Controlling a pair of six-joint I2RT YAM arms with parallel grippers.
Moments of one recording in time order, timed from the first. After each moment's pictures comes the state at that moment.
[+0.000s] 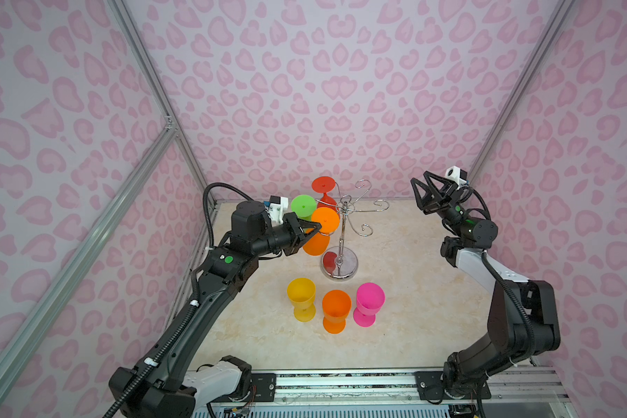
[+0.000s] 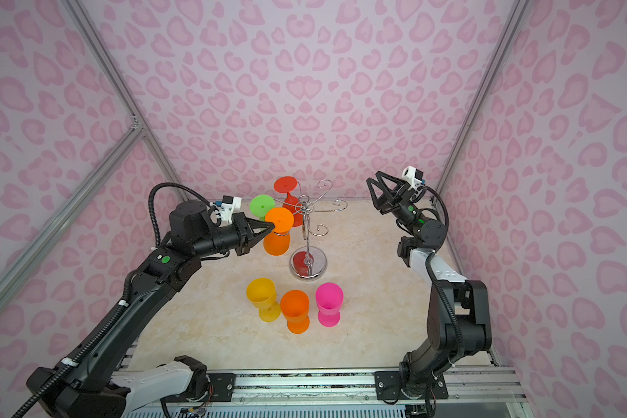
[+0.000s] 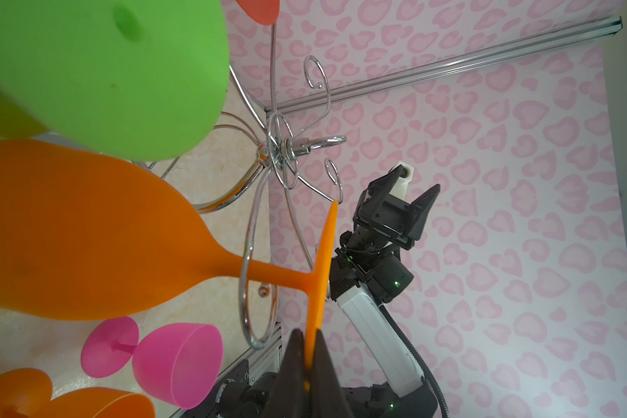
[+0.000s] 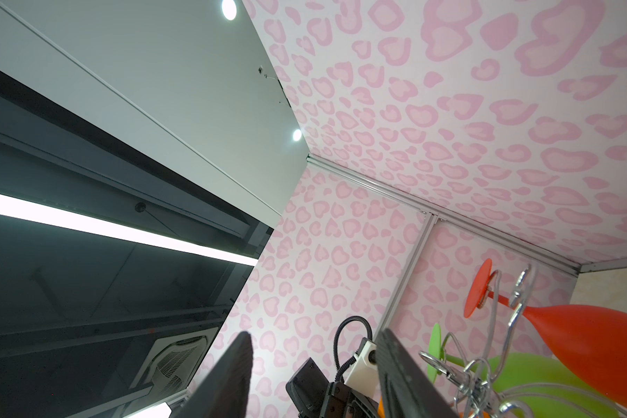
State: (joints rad) left arm -0.41 1.18 1.25 -0.37 0.60 -1.17; right arm -0.02 1.60 1.02 1.45 -0.77 2.01
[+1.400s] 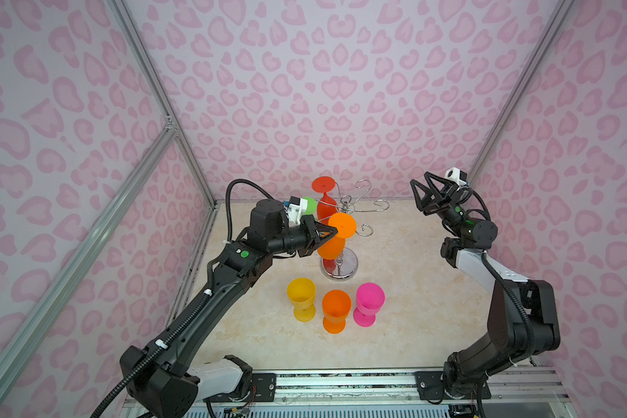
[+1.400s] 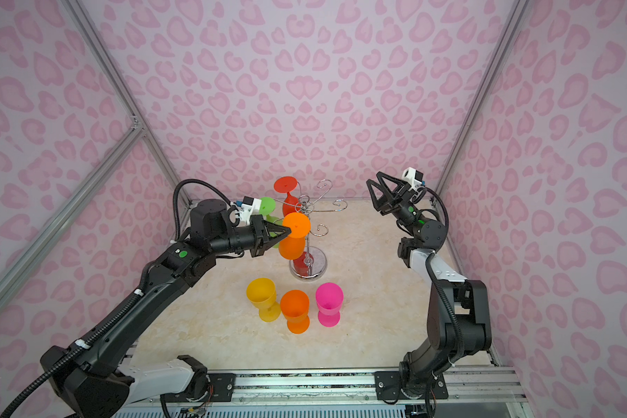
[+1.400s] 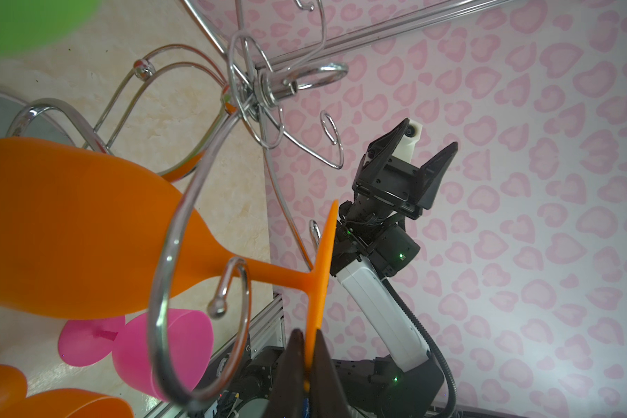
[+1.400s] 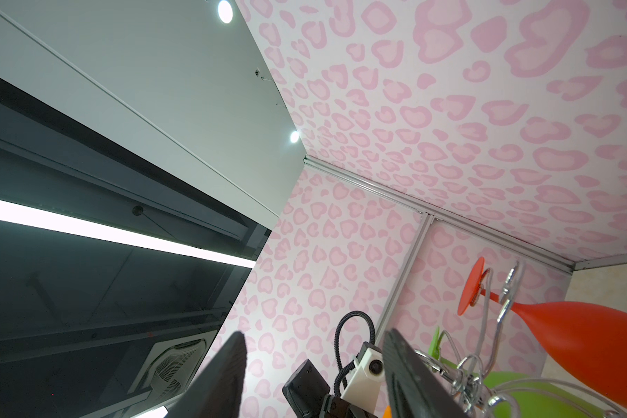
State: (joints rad) left arm -0.52 1.26 1.28 -0.35 0.61 -1.16; right arm -0.03 1.61 1.01 1.45 -0.77 2.01
